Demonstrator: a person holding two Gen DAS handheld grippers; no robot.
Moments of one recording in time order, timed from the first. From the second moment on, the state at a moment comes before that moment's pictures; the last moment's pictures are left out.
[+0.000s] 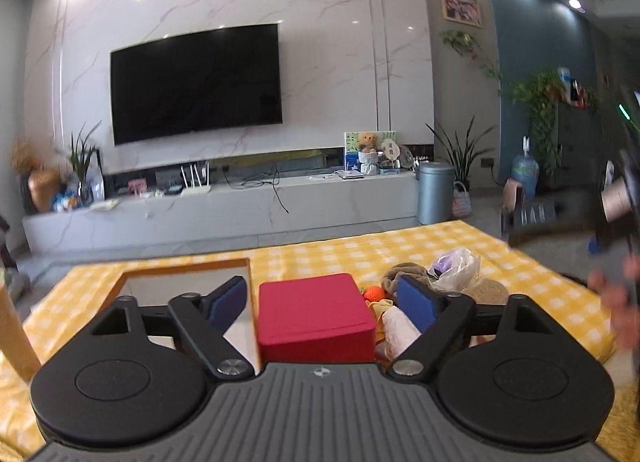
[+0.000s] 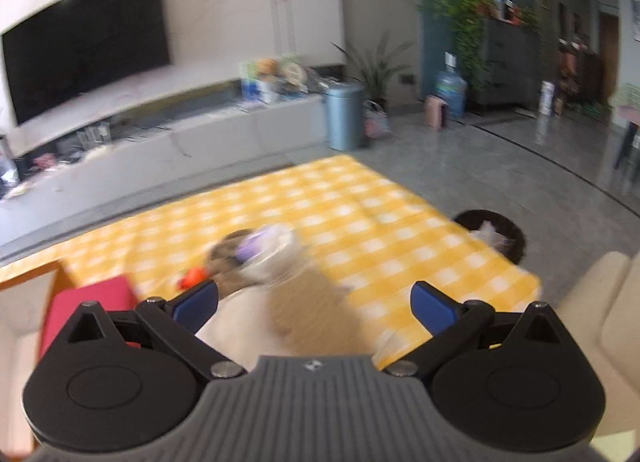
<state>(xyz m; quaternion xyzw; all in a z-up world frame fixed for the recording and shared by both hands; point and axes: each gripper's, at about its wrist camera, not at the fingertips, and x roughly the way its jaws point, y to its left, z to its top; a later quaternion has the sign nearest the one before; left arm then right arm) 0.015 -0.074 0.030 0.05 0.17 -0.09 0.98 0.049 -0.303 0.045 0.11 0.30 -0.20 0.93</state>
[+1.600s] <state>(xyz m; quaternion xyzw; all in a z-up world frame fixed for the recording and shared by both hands) 0.042 -0.186 -0.054 0.20 0.20 -0.21 0.94 0.075 -0.400 -0.031 0.18 0.35 -0.24 0.89</state>
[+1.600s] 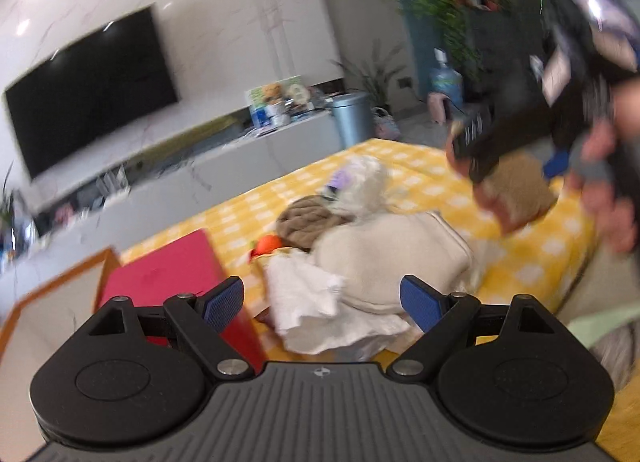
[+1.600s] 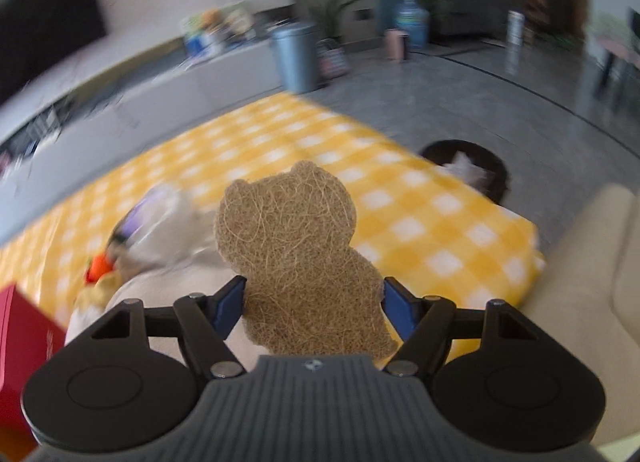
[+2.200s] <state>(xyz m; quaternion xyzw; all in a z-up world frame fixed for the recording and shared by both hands) 0.073 -0.260 -0.134 0.38 0.16 -0.25 0.87 0.077 -0.424 -0.055 0.24 0.39 -0.21 0.87</state>
